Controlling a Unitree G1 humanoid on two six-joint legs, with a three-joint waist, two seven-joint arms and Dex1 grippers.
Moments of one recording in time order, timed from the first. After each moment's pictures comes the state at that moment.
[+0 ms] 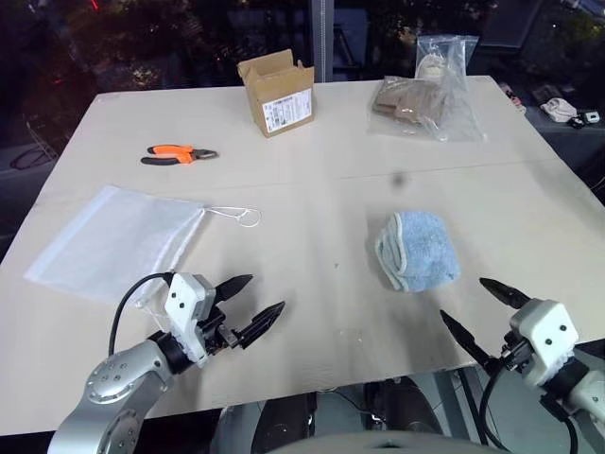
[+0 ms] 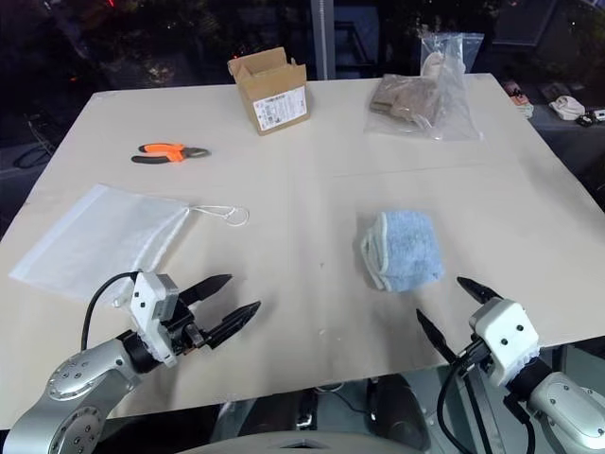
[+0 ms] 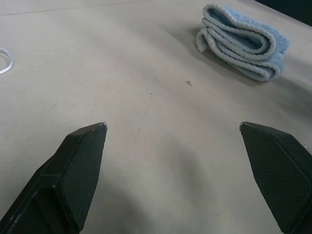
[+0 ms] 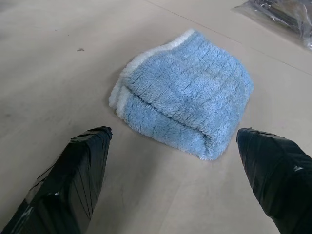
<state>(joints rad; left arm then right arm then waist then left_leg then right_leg) 0.40 0.56 0.25 -0.58 -0.58 0.41 -0.72 0.63 -0.49 -0.25 -0.81 0.25 0.24 0.59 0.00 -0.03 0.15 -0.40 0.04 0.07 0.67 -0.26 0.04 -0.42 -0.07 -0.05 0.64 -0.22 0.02</state>
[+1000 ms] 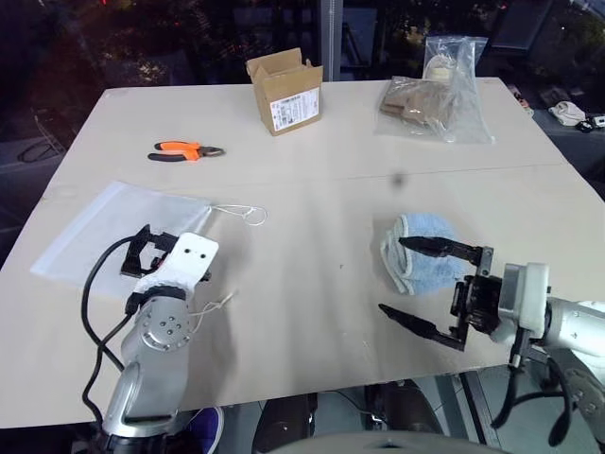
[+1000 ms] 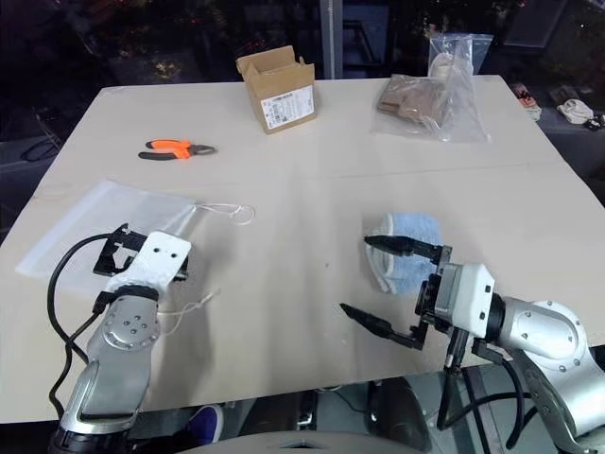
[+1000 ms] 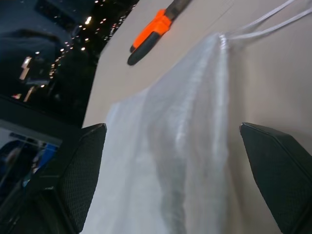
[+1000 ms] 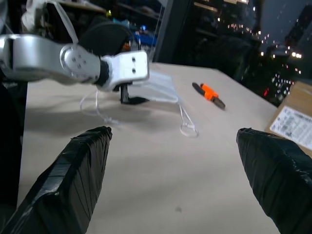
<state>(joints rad) 0.09 0.50 0.04 -0.48 0.47 0.64 0.01 0.11 -0.64 -0.04 -0.78 0.53 0.16 0.85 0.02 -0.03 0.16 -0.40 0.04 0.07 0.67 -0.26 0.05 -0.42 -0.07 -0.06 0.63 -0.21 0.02</state>
